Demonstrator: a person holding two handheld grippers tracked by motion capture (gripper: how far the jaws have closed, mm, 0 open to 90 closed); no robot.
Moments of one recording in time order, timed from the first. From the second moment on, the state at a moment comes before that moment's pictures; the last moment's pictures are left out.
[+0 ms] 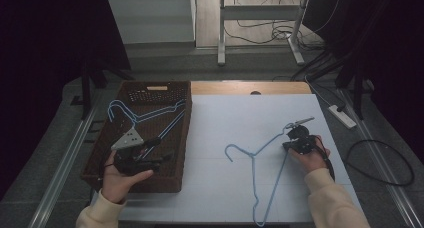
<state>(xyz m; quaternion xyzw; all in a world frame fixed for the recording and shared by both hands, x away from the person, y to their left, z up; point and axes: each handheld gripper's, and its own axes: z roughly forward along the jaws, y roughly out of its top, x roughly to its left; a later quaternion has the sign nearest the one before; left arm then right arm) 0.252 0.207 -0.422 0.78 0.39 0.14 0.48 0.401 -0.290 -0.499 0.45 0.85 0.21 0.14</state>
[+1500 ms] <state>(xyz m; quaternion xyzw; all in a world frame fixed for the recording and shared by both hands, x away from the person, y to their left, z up) 0.253 0.203 -0.424 0.78 0.38 0.13 0.48 0.406 -0.198 -0.492 0.32 0.92 0.21 0.07</state>
